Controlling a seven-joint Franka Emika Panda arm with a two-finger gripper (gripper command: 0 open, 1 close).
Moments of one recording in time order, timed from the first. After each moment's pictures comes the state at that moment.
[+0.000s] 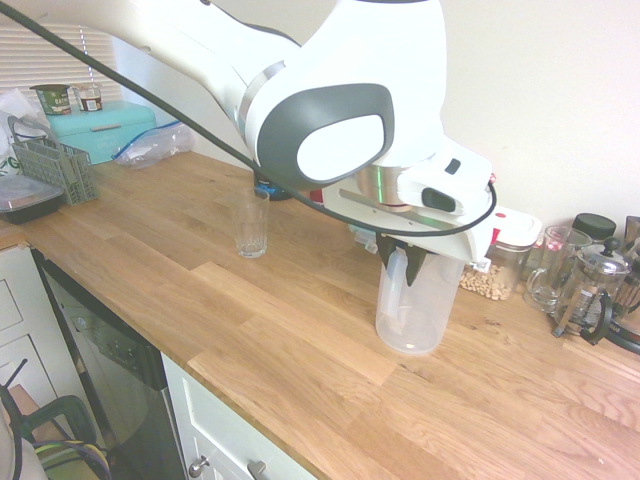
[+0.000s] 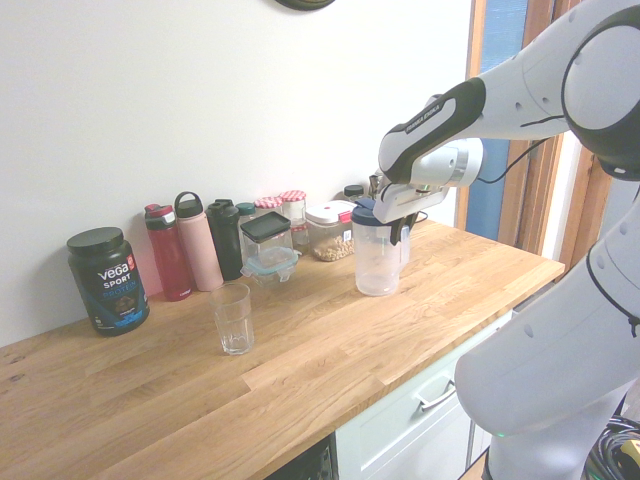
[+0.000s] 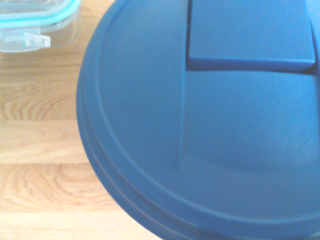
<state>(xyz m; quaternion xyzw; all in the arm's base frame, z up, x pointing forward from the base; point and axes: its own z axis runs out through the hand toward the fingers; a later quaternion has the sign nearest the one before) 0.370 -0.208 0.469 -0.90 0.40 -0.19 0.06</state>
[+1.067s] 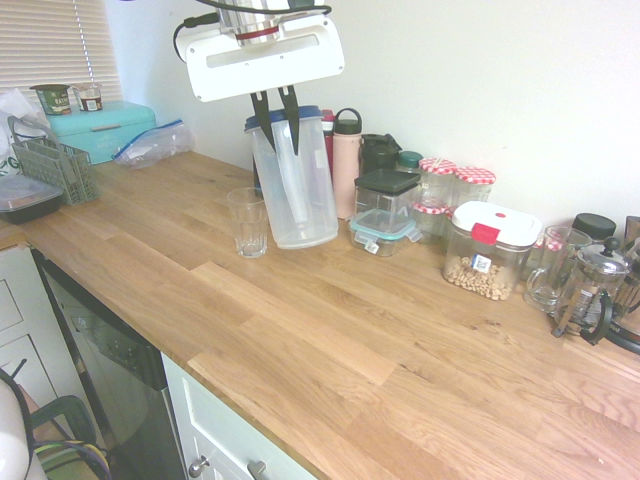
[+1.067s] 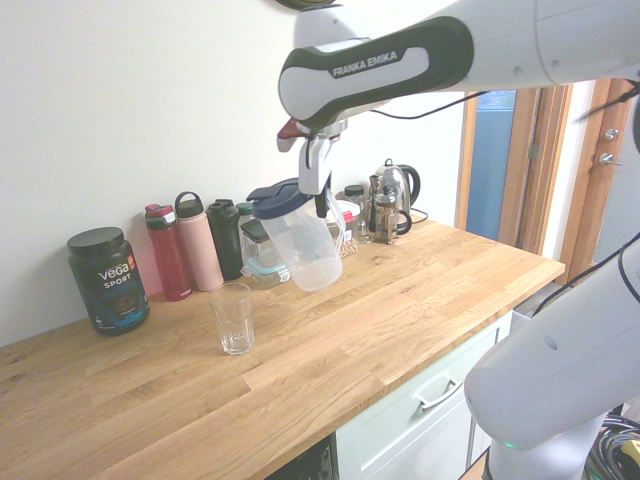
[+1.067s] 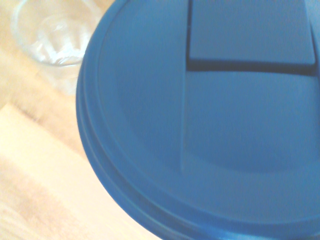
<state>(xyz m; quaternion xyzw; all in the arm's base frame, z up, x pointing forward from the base) 0.417 0.035 0.596 -0.99 0.04 -0.12 -0.08</state>
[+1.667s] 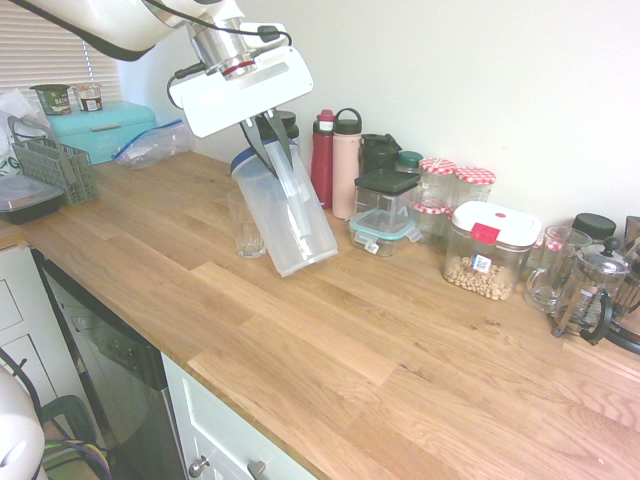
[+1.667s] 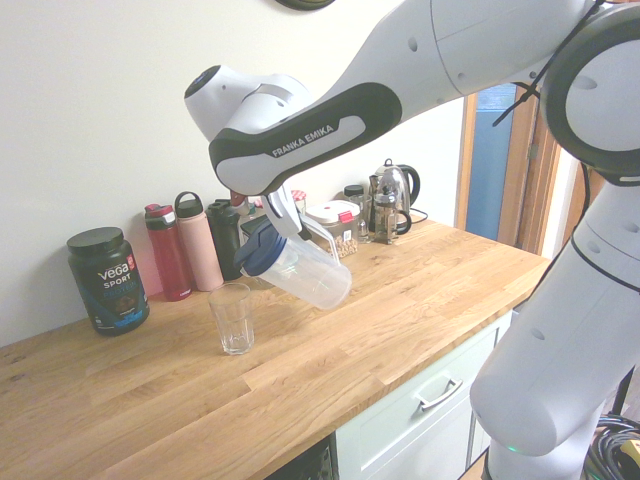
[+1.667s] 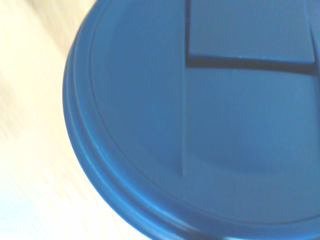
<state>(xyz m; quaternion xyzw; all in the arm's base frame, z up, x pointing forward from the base) 0.448 0.112 0.535 -0.95 -0.12 -0.03 -0.29</state>
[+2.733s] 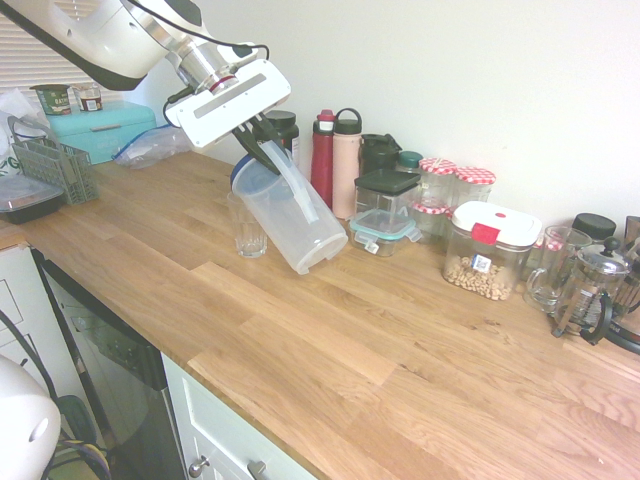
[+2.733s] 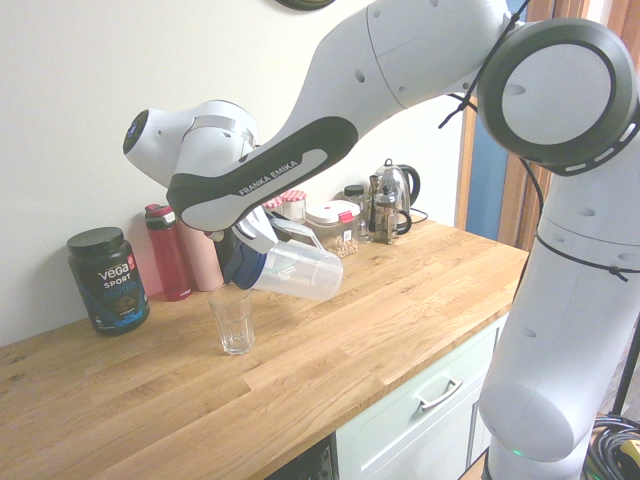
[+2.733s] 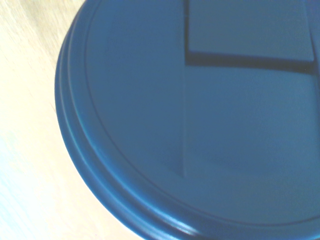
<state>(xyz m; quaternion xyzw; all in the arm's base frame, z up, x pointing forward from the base) 0.475 0.171 0.512 -0.90 -0.16 -0.01 -0.40</state>
